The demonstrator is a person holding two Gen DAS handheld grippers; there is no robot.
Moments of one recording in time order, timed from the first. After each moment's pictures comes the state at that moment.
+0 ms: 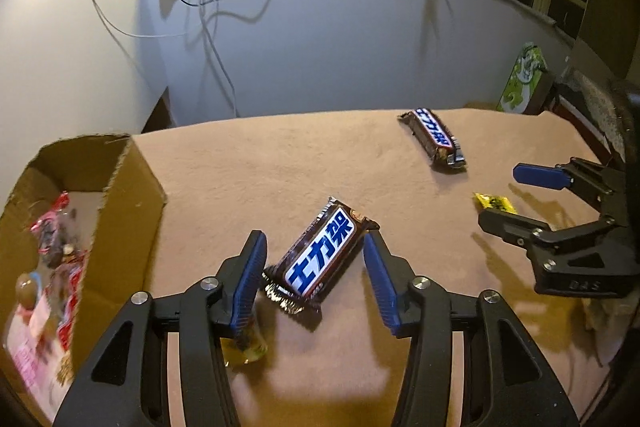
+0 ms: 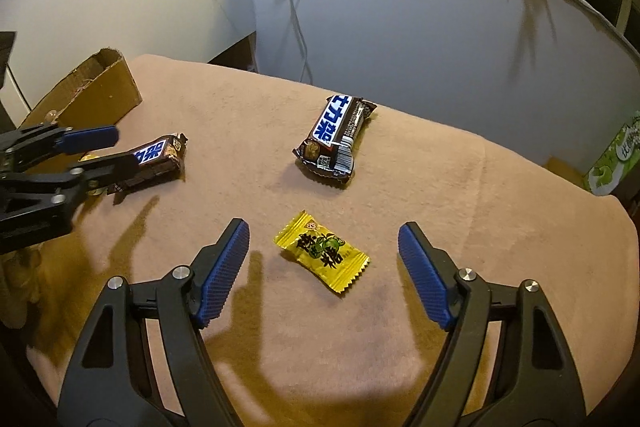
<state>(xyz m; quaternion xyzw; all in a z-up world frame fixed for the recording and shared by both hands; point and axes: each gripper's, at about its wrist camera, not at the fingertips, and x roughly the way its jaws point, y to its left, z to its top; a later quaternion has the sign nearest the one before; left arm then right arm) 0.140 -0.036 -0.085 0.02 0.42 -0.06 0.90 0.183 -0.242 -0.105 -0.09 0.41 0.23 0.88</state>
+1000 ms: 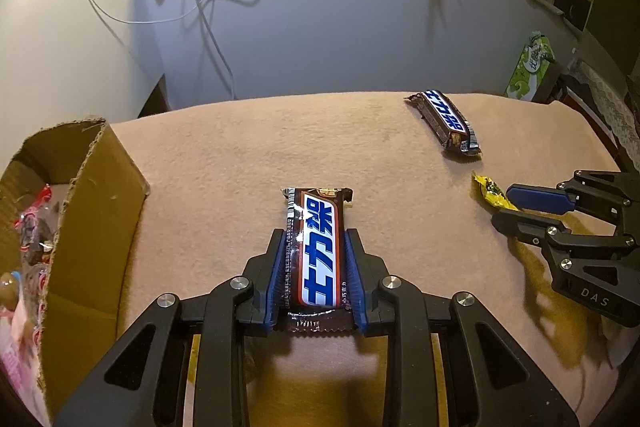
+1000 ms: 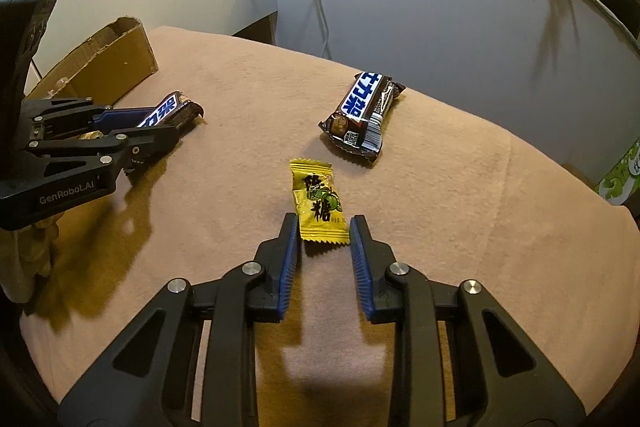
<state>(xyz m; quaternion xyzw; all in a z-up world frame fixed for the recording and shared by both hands) 0.149 -0.043 -0.103 0.02 0.44 -0.05 0.90 0.183 -0.240 -0.118 -0.12 0.43 0.27 0.86</state>
